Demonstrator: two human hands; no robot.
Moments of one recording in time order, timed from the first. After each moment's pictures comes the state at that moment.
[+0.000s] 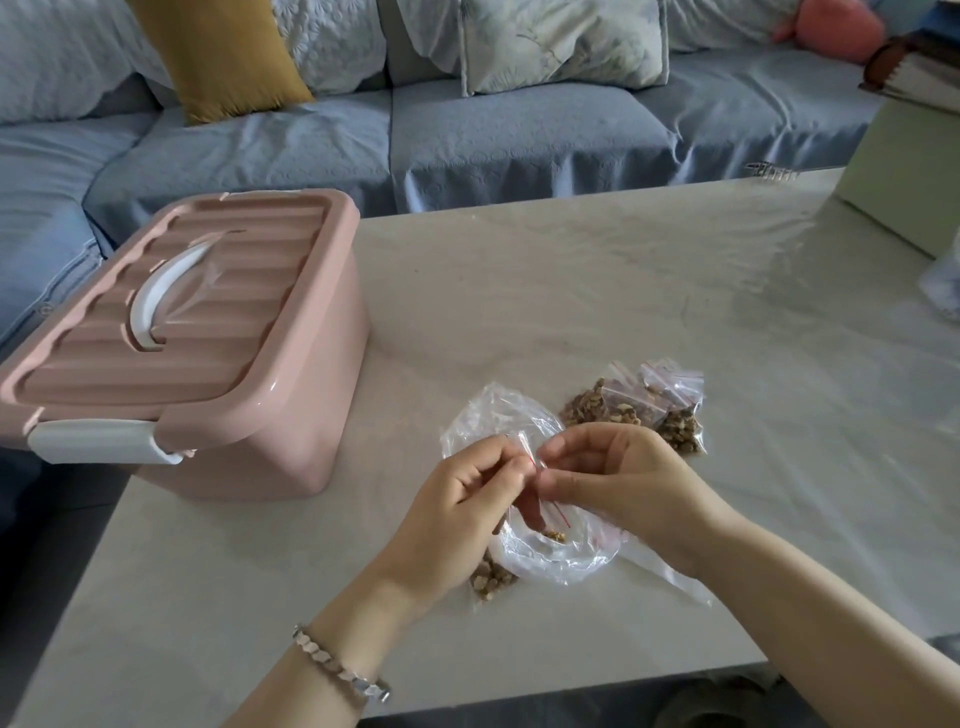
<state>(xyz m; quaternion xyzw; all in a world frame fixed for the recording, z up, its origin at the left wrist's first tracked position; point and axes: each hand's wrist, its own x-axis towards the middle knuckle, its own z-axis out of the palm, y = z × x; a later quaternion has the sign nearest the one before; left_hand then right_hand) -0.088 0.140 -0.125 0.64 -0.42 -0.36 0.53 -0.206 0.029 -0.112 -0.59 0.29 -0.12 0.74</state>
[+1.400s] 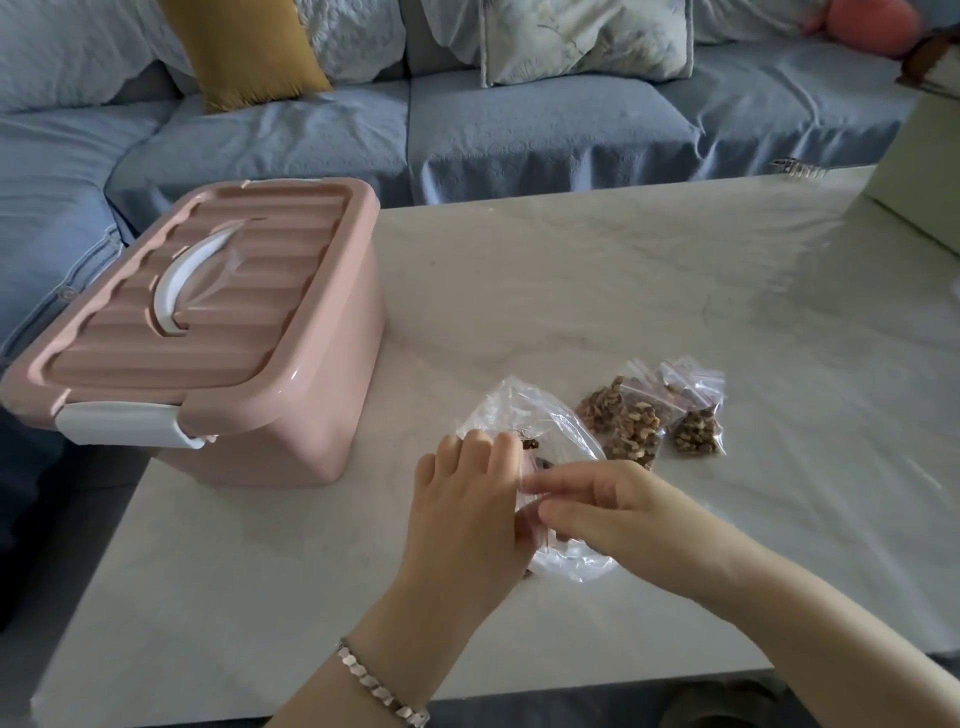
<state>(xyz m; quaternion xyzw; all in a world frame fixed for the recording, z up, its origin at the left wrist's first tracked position) -0.092 0.143 -0.159 0.81 -0.53 0.14 0.21 -0.205 0.051 -0.103 -0.75 0.27 0.02 0.60</state>
